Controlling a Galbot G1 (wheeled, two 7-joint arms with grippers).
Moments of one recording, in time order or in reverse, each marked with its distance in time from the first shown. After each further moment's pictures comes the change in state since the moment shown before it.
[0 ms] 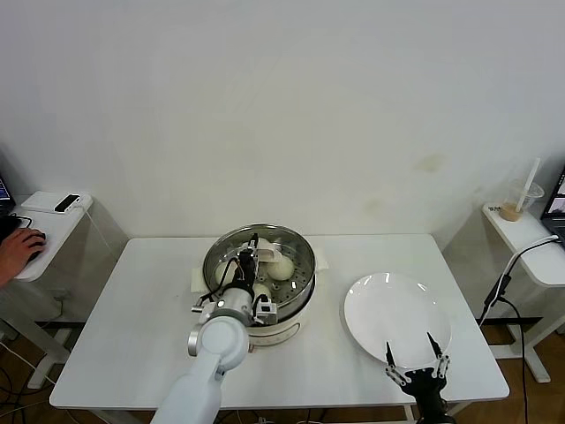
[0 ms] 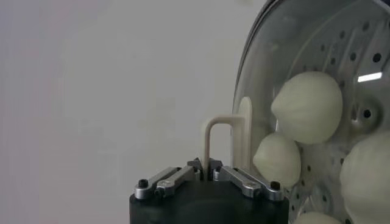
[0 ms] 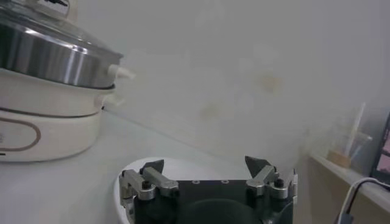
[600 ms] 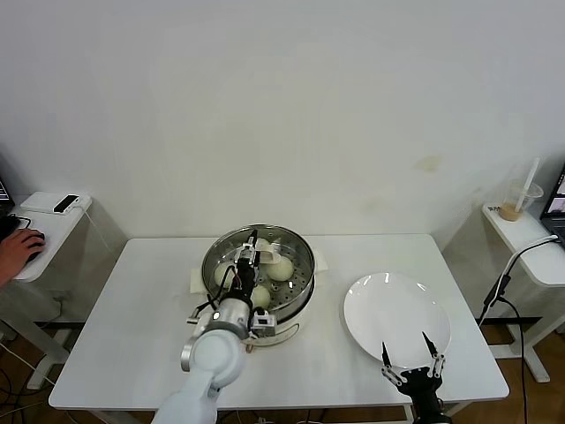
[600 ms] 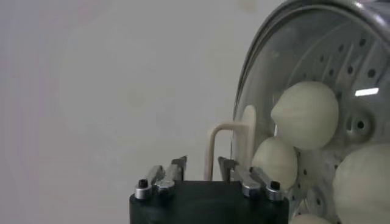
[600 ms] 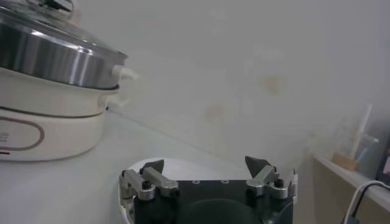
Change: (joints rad) left arm 0.085 0.026 -0.001 -0.112 -0.028 -0.006 -0.014; right arm 0.000 -0.004 -0.014 0.001 -0.008 -0.004 -0.002
